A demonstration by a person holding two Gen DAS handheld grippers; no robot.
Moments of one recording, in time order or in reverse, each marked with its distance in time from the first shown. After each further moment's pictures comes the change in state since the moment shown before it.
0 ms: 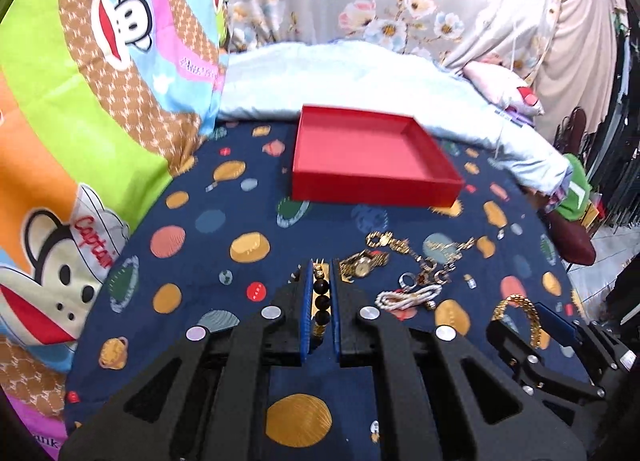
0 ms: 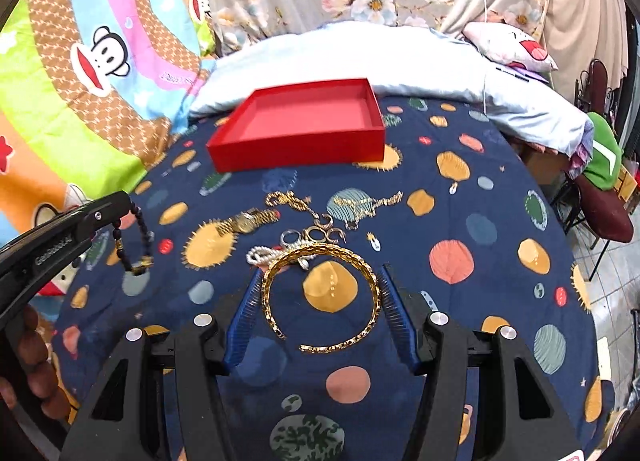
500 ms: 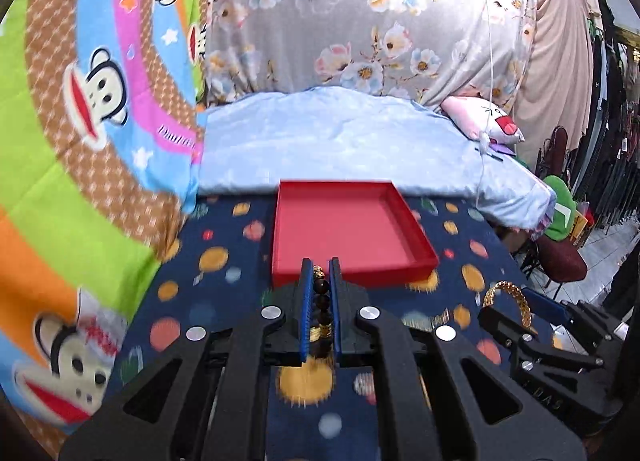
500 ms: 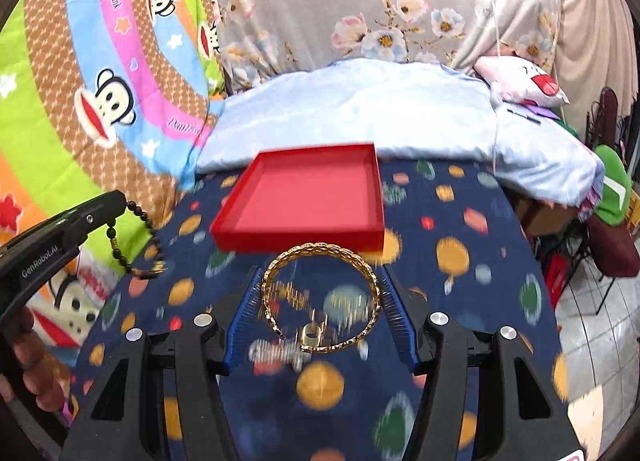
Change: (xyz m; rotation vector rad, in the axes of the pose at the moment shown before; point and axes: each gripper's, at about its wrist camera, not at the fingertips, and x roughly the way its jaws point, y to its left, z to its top) left arm -0.001 -0.016 0.088 0.064 -0.127 -0.048; right arm 0.002 -0.020 0.098 -0.017 -0.100 0.055
